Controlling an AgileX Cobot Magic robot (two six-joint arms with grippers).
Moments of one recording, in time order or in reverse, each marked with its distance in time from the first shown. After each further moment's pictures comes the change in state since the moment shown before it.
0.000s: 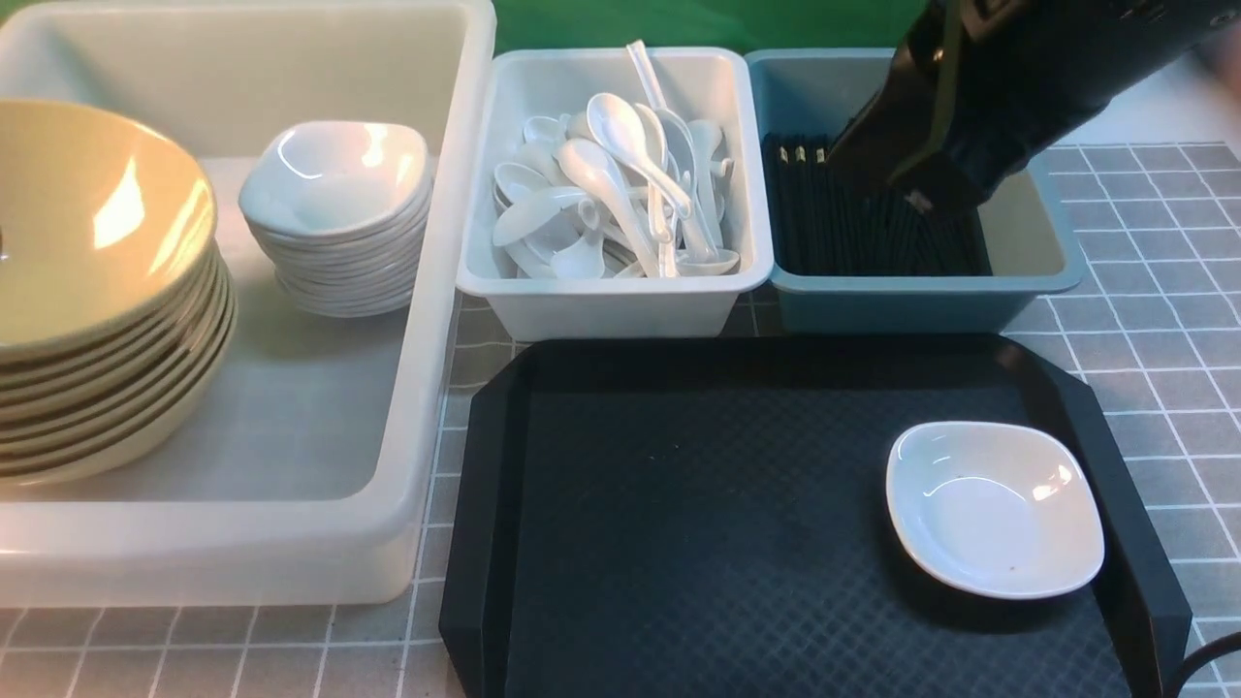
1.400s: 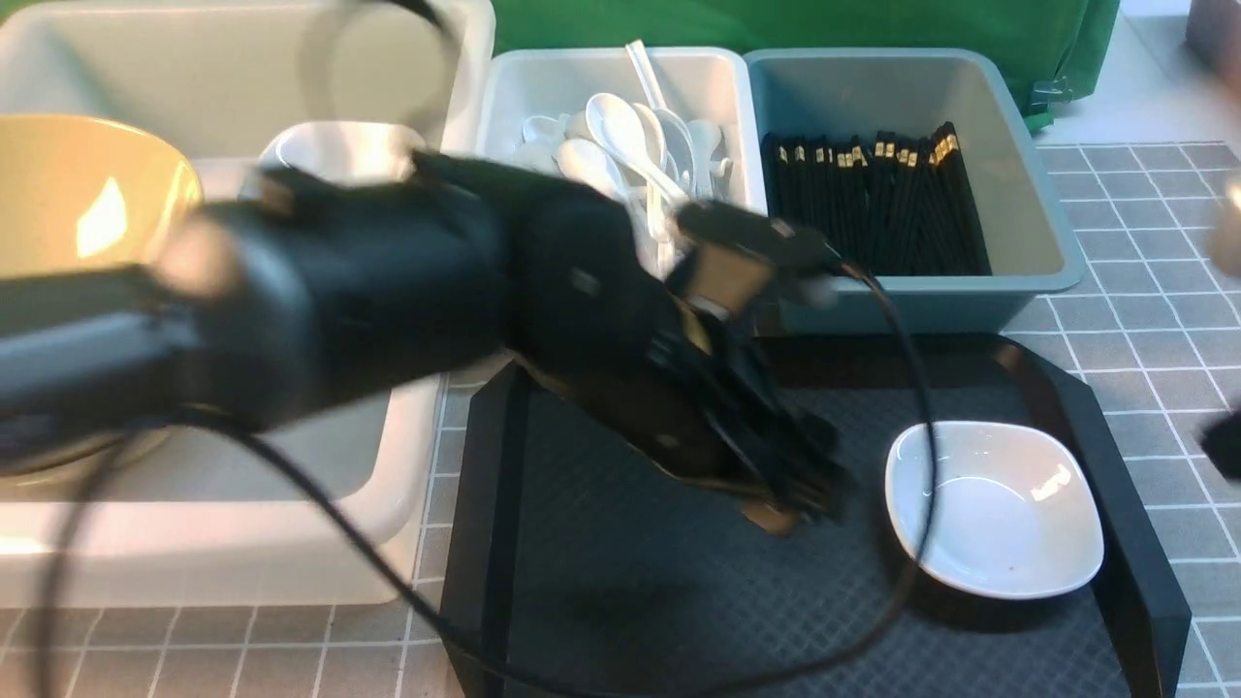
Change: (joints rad) right arm 0.000 -0.536 0.645 -0.267 -0.004 0.403; left arm -1.385 0.359 -0.110 0.028 -0.036 -0.308
